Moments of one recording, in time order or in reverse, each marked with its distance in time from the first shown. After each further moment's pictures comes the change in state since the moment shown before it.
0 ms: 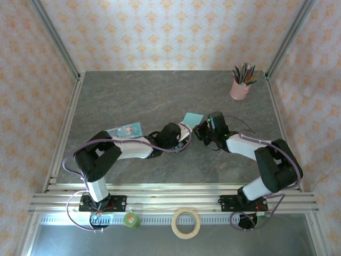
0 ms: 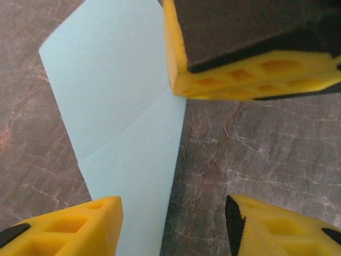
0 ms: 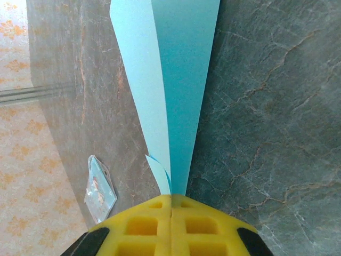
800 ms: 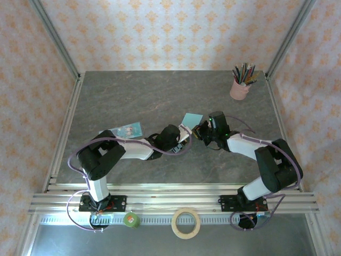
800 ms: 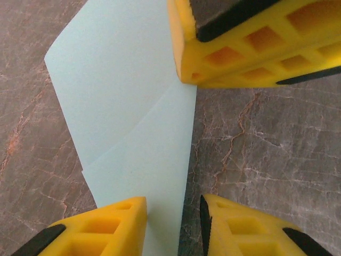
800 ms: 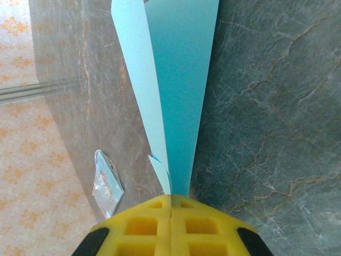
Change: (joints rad) left arm 0.000 0.035 -0.039 0.101 -0.027 0.055; right arm -0.020 0.000 0.000 0.003 -0.056 0.019
